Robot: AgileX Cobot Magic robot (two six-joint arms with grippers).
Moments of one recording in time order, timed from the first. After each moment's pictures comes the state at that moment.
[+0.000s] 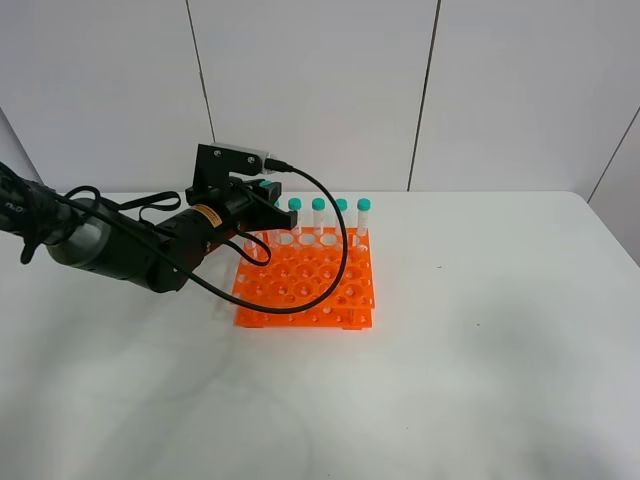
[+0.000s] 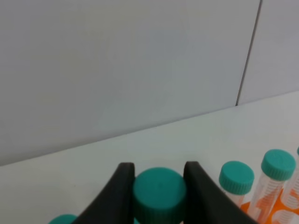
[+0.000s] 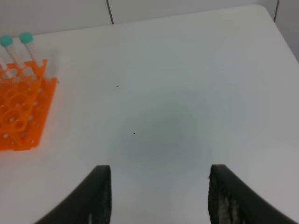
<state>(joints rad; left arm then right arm) -0.44 2.03 -0.95 -0.06 -0.83 0.03 -0.09 -0.01 -0.50 0.04 1.03 0.00</state>
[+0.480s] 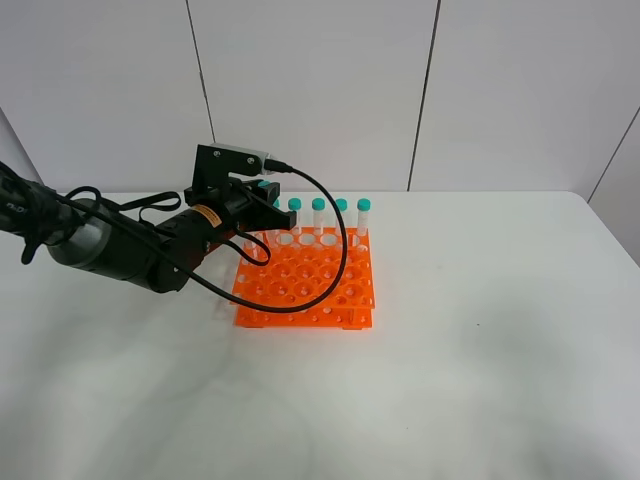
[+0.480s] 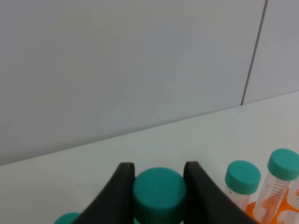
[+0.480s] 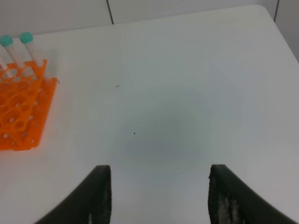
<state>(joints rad) -0.44 2.03 -0.95 -0.08 -0.83 0.04 -0.09 -0.01 -0.50 0.04 1.03 0.00</state>
